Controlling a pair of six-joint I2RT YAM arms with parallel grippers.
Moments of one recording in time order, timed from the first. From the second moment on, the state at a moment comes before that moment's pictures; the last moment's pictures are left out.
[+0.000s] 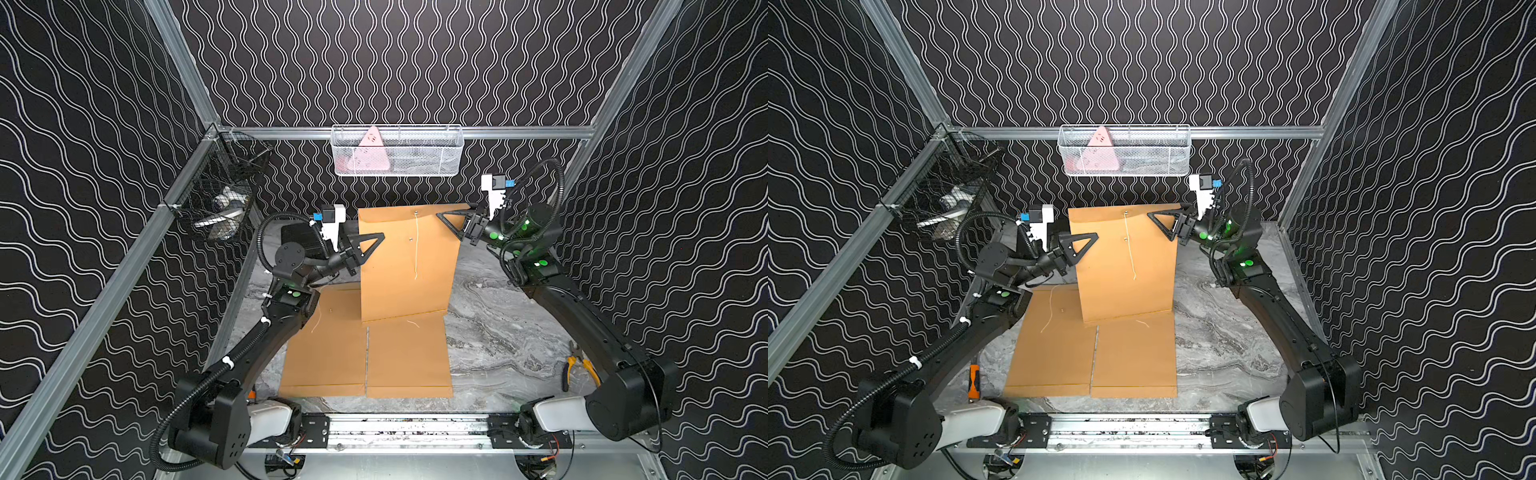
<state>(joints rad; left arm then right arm) -0.22 1.26 0.91 0.74 0.84 -0.68 0.31 1.40 1.27 0.37 -0.81 0.63</state>
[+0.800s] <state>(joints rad) -0.22 1.25 0.88 0.72 0.83 -0.68 0.31 1.40 1.29 0.36 -0.85 0.64</state>
